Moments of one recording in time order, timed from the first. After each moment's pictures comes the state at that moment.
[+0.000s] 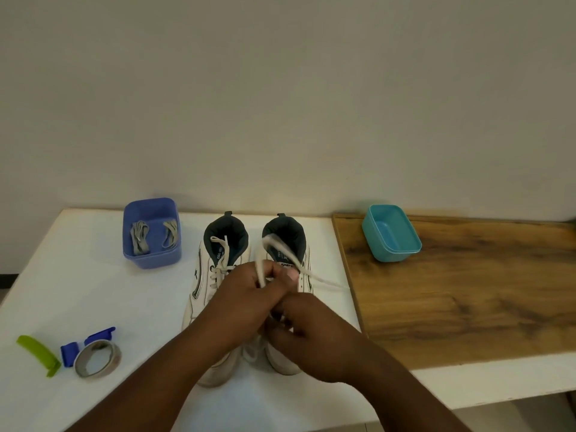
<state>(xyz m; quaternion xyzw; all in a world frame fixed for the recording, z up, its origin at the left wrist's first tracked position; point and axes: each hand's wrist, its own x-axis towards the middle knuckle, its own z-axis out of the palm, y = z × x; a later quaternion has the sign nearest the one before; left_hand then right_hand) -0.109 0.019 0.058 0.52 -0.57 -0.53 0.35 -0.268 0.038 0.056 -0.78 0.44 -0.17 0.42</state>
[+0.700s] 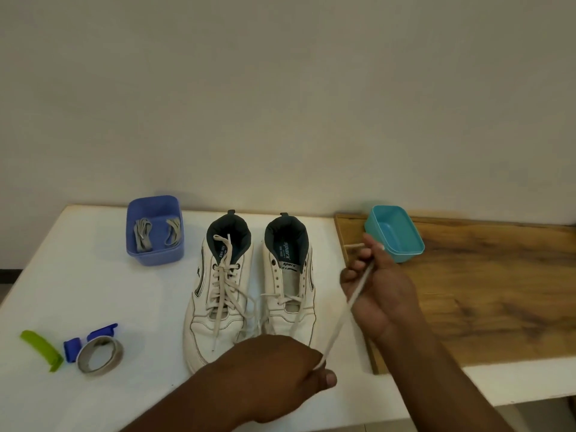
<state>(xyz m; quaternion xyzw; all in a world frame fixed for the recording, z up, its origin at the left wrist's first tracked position) -0.131 0.061 0.055 0.40 -0.83 -0.37 -0.07 -0.314 -0.003 0.069 -0.06 0.47 -0.62 0.62</state>
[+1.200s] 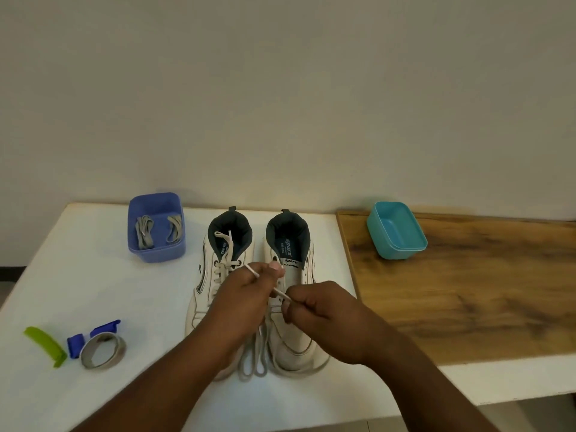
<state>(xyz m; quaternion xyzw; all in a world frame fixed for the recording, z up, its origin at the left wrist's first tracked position) -0.115 0.025 0.055 0.60 -0.42 -0.58 0.36 -0.289 0.029 0.062 -0.77 0.50 -0.11 0.39</state>
